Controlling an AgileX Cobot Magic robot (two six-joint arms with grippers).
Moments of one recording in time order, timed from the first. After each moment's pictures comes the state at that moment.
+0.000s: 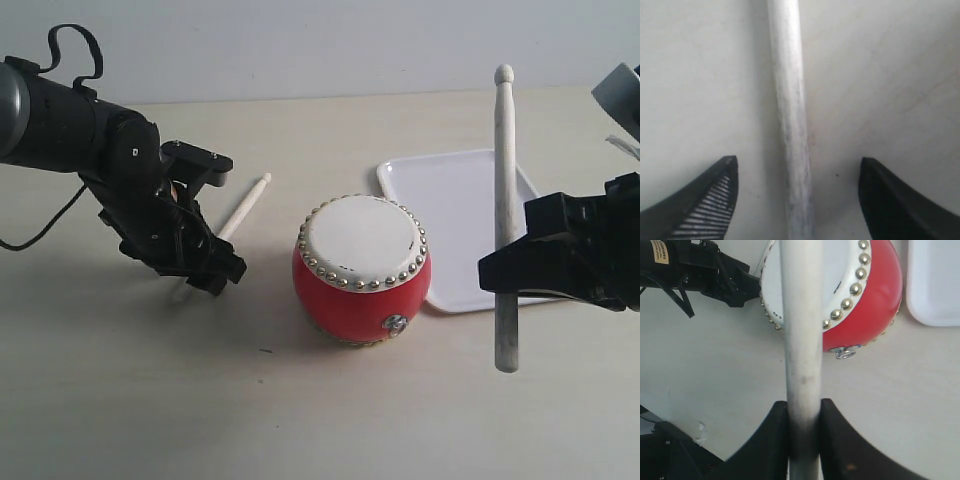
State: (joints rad) left arm -0.51 2.00 -1.14 0.01 0.56 0.02; right arm 0.16 1.09 -0.56 0.94 0.84 -0.49
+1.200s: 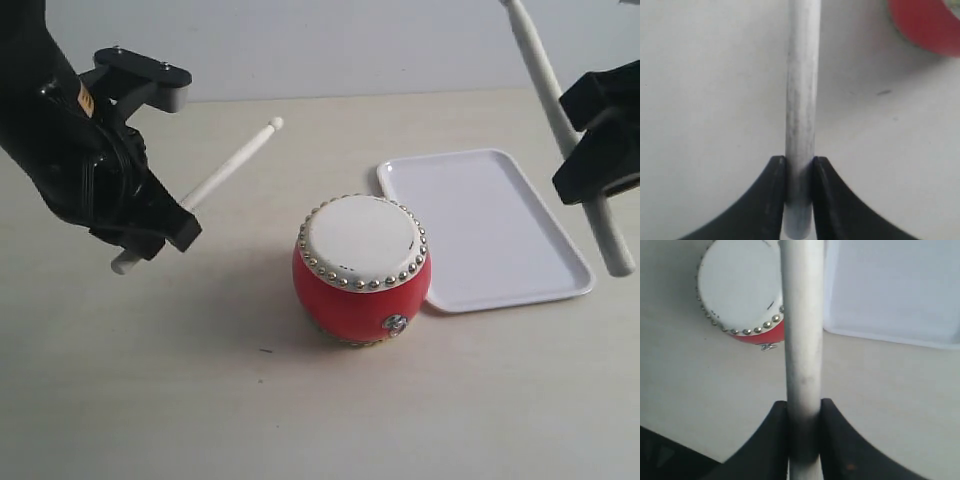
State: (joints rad) left arm -0.61 1.57 -1.14 0.02 1.00 0.01; right arm 0.21 1.24 -1.08 0.34 1.21 -0.16
